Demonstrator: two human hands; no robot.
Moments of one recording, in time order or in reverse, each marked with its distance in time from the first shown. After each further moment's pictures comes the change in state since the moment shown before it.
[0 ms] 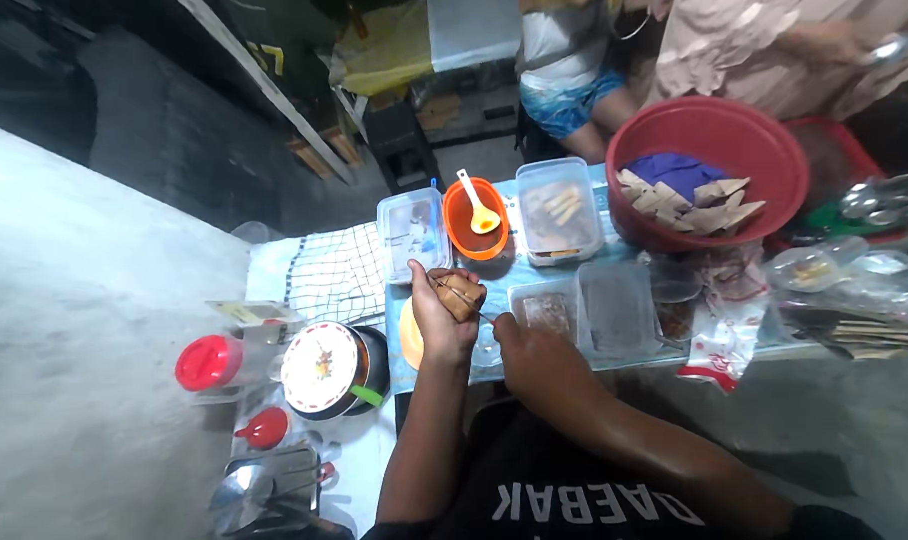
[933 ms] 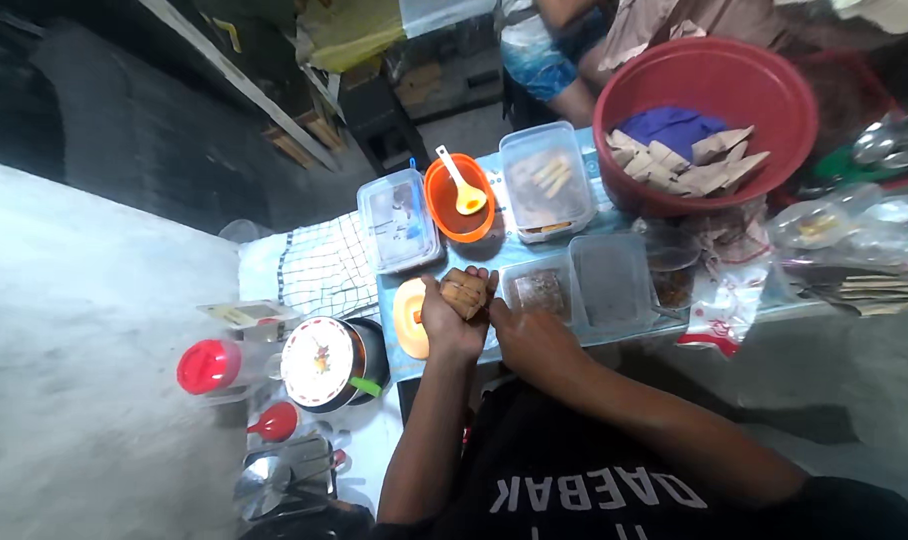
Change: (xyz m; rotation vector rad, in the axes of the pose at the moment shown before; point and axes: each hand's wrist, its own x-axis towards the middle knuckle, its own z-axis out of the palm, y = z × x) left_hand -0.016 -0.033 -0.006 -0.037 0.053 -0.143; right_hand 0.014 0.033 0.031 0.101 -0.050 -0.020
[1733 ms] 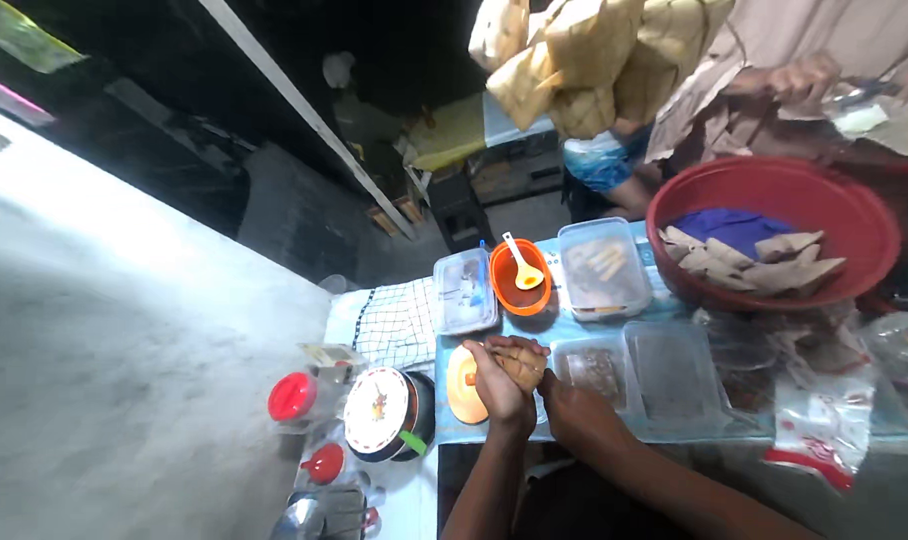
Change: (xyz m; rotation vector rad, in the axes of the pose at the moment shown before) left_hand -0.010 0.000 0.010 0.168 -0.246 0.464; right_hand 0.007 0.003 0.000 0.072 -0.009 -0.068
